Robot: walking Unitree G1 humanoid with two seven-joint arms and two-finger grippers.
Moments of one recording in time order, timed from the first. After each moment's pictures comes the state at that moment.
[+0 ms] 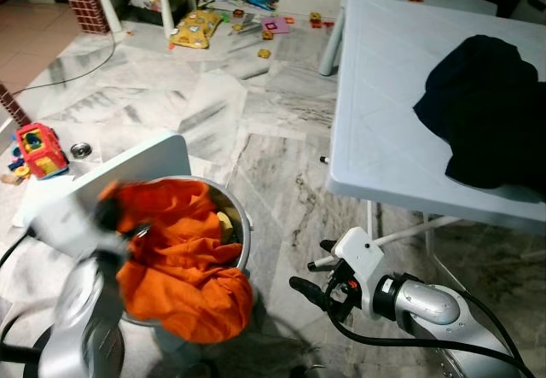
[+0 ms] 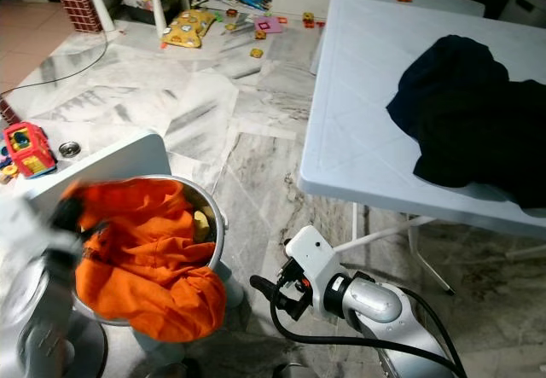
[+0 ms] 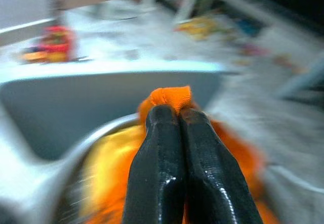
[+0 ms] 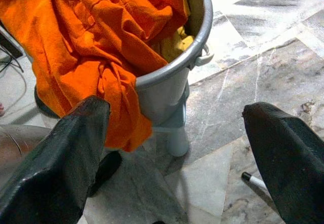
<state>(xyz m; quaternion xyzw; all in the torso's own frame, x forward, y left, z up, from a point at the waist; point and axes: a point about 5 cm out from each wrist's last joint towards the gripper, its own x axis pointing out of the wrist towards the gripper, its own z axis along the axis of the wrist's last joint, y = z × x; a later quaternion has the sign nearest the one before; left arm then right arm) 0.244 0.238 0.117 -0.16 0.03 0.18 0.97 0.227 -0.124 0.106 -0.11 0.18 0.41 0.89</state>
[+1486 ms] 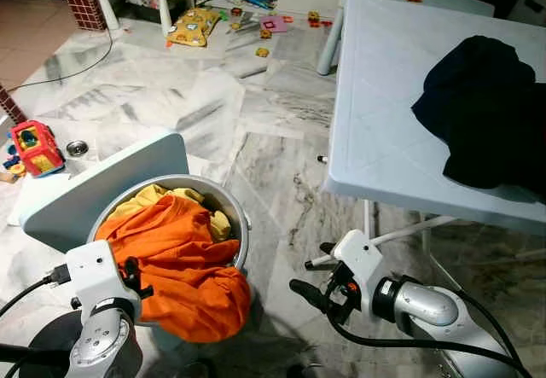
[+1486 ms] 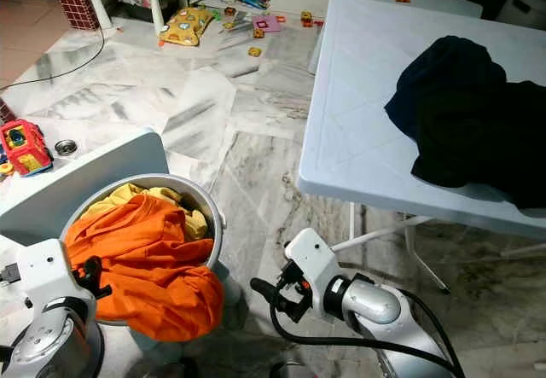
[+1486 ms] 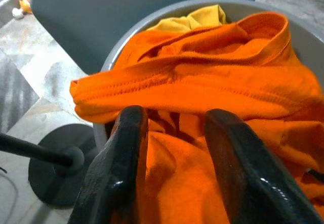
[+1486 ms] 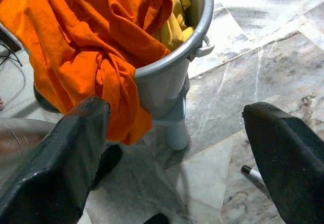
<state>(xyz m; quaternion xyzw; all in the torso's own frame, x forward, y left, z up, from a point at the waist) 0.201 0.204 0.091 -0.06 0.21 0.20 0.95 0.227 -0.124 0.101 -0.11 0.19 0.41 0.89</state>
